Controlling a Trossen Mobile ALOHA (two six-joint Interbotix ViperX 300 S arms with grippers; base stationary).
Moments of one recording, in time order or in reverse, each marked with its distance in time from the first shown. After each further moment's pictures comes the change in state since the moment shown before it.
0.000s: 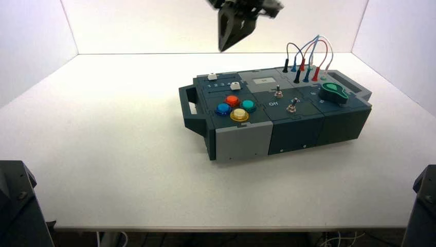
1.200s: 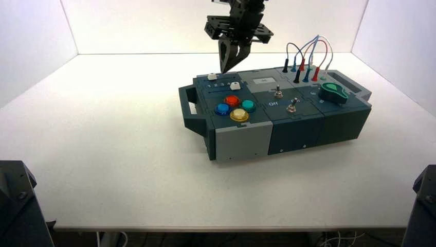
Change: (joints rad) left arm 0.000 0.029 0.000 0.002 0.002 0.005; right arm -0.069 0.229 -0.140 -0.002 0.028 -0.002
